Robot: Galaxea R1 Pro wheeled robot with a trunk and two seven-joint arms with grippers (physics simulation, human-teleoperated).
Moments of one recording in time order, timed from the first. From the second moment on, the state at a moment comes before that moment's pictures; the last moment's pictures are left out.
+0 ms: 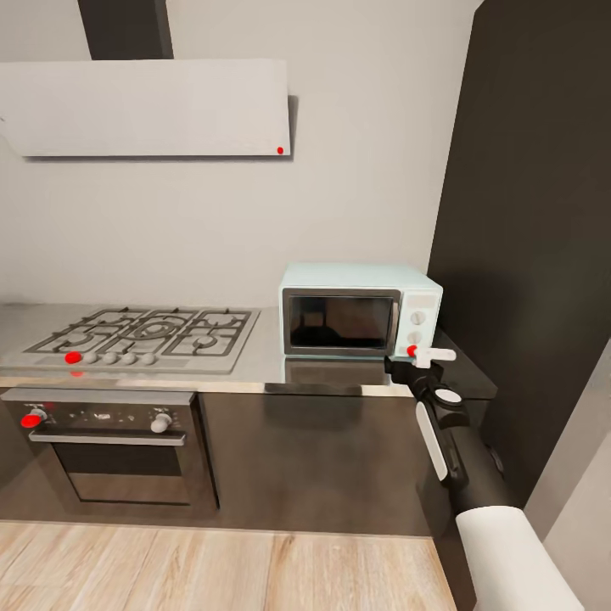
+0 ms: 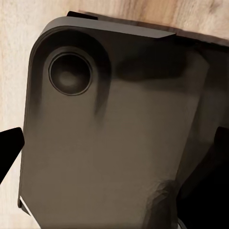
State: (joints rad) left arm 0.00 -0.05 0.06 -0.06 0.13 -0.03 0.01; right arm -0.67 0.04 -0.04 -1.19 0.01 0.40 -0.09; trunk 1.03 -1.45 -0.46
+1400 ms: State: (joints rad) left arm 0.00 -0.05 0.06 -0.06 0.13 -0.02 0.01; right arm -0.67 0.04 -0.04 -1.16 0.08 0.39 -0.08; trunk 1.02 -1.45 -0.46
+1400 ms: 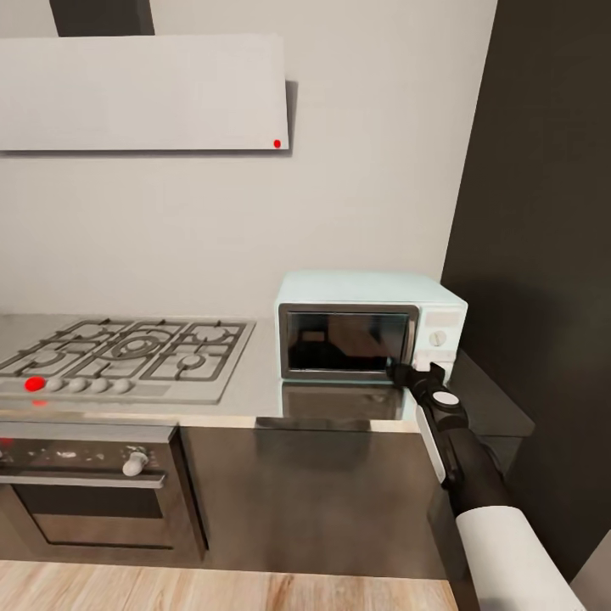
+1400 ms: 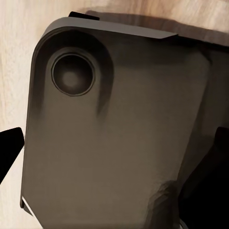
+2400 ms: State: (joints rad) left arm 0.00 -0.05 0.06 -0.06 0.13 -0.03 0.01; right arm -0.67 0.03 -0.04 -1.13 0.09 0.39 -0.08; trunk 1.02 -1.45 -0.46
